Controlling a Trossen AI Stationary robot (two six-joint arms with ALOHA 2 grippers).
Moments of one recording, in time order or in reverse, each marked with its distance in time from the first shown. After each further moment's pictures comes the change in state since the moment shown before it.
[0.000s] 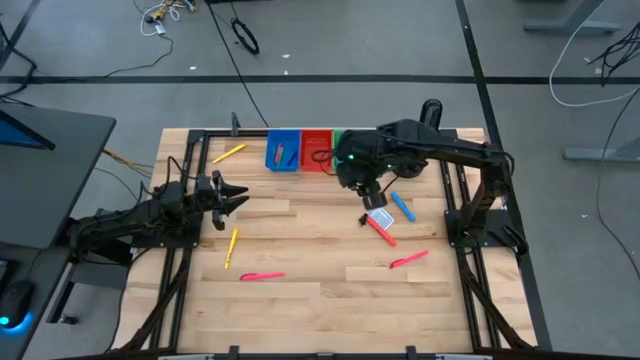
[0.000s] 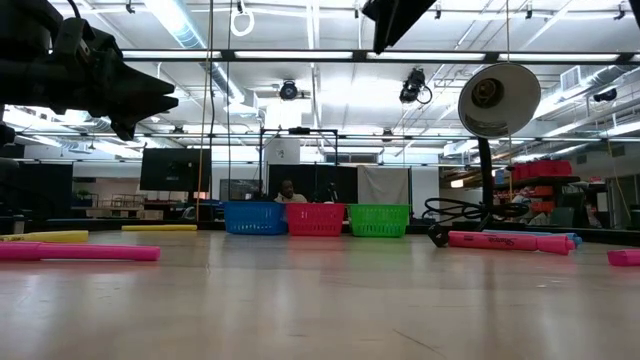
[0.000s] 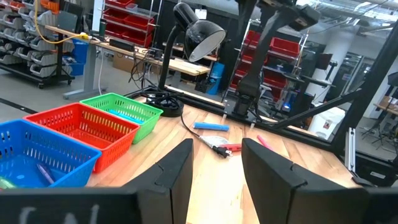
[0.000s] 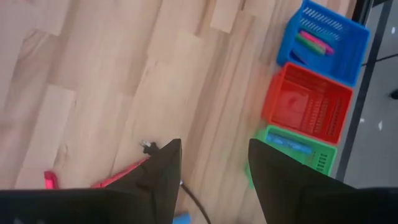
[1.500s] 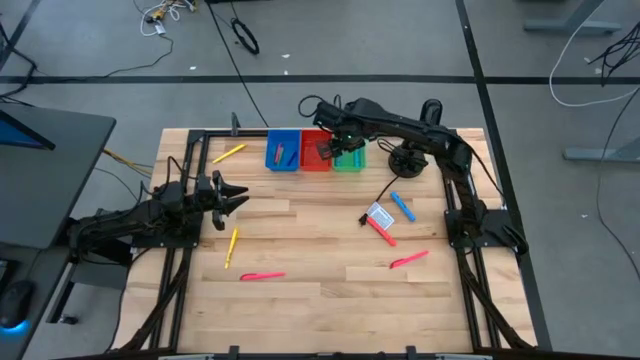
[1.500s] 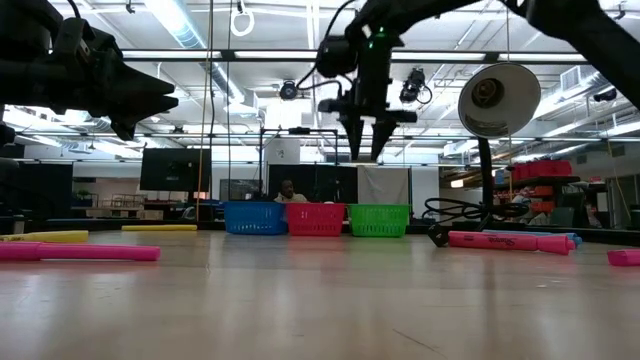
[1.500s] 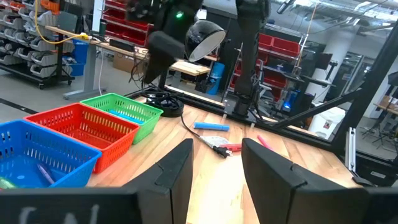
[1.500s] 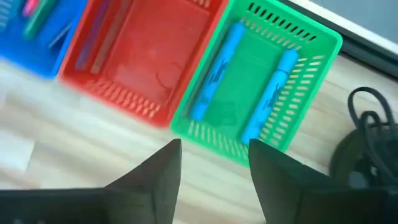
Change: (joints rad) left arm 0.000 0.000 0.000 0.000 0.000 0.002; right arm -0.337 0.325 0.000 0.144 0.122 1.122
